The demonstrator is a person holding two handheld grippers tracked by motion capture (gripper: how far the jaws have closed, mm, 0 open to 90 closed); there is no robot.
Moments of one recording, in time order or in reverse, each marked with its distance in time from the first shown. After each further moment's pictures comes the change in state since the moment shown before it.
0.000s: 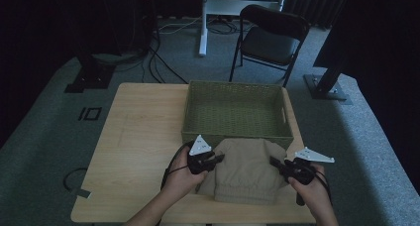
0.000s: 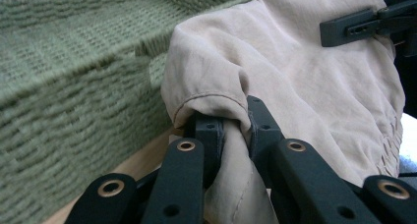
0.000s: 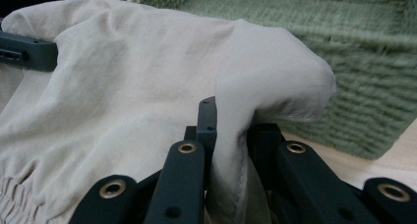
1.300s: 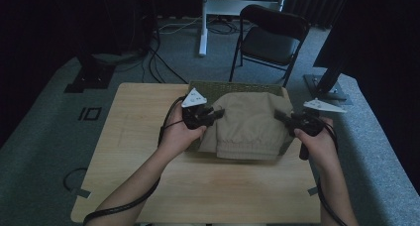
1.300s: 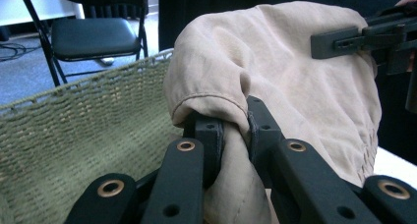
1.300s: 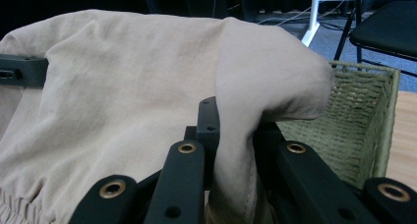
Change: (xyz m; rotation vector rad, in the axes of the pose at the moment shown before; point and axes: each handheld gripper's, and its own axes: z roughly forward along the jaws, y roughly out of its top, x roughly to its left) left arm 0.050 0.112 -0.025 -0.145 0.025 0.003; right arm -0.016 0.134 0.001 -0.124 0.002 -0.014
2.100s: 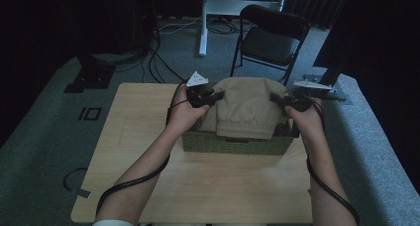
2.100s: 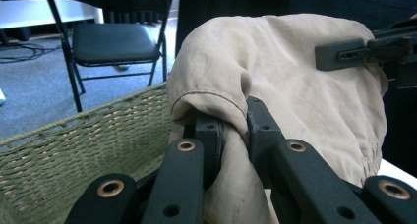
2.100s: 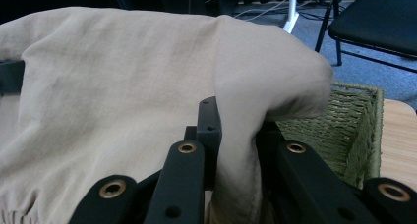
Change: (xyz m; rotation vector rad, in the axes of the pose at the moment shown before) left arm 0.051 0.013 0.048 -0.023 0.051 -0.042; right arm -0.032 0.030 0.060 0.036 -0.078 0.042
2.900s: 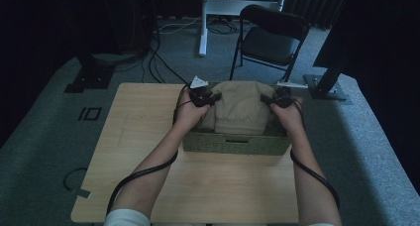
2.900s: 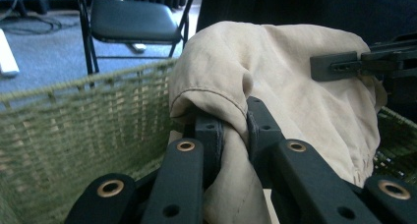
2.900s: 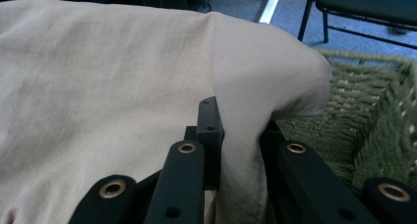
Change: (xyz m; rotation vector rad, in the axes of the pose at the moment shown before) left arm 0.038 -0.041 0.050 0.033 0.059 -0.084; right arm -0.026 -0.024 0.083 0.078 -0.073 0.029
